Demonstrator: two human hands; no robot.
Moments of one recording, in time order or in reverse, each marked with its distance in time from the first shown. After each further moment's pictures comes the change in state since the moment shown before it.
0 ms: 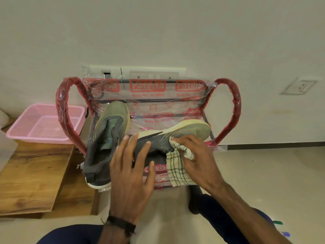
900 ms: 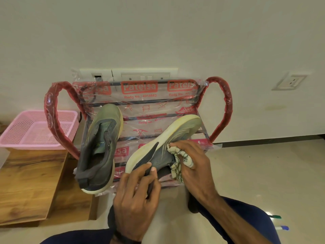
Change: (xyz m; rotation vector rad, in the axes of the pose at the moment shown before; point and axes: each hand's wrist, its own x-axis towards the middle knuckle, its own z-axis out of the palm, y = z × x) left_hand -0.026 0.025 0.004 -0.116 0.256 0.086; right_hand -0.025 -0.005 0.011 0.234 0.206 0.005
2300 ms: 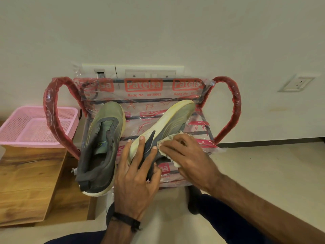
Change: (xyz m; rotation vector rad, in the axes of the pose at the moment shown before) left_hand 0.022 -0.039 0.028 0.114 -0.255 -0.026; right_hand 0.037 0.006 0.002 -0.710 -0.343 -0.552
